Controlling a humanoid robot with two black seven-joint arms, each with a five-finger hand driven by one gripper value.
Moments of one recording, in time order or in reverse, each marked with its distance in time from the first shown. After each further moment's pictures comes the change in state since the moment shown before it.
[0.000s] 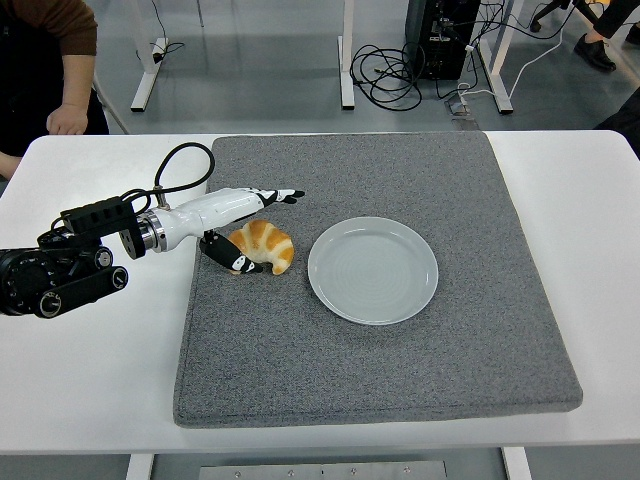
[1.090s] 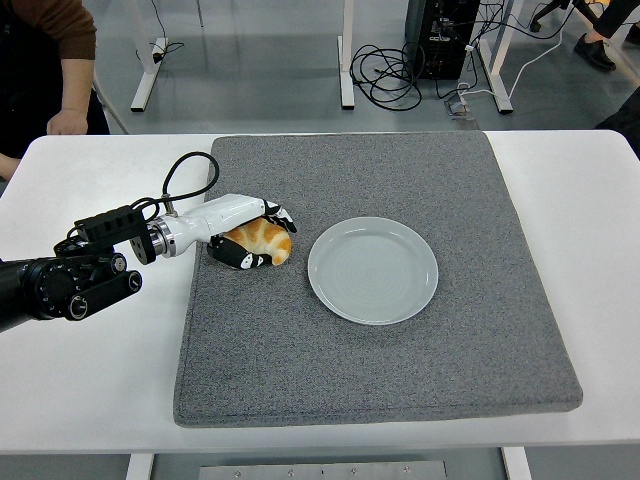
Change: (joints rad) left arm 0.038 -0.109 0.015 0.187 -0.042 -0.001 -0.065; right arm 0.000 0.000 0.000 0.000 0.000 0.000 0.000
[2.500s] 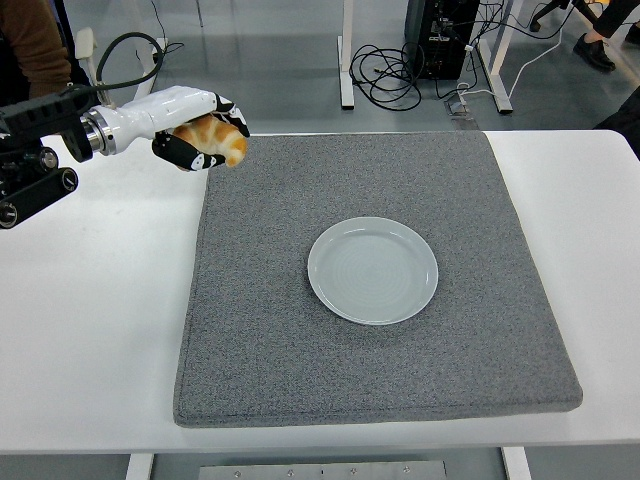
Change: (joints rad) left arm -0.277 0.155 0.022 0.050 -0.007 -0.098 -0.013; right arm 0.000 0.000 0.000 0.000 0.000 0.000 0.000
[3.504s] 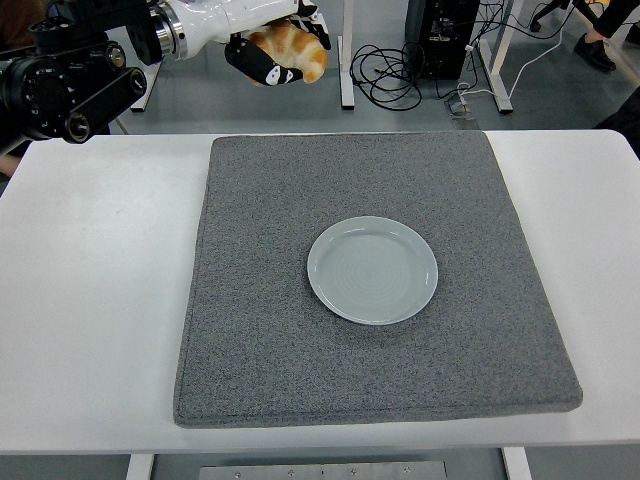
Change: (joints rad) left arm -0.203 -0.258 0.007 0.146 -0.064 -0.115 -0.004; right arm 0.000 0.000 0.000 0.000 0.000 -0.001 0.000
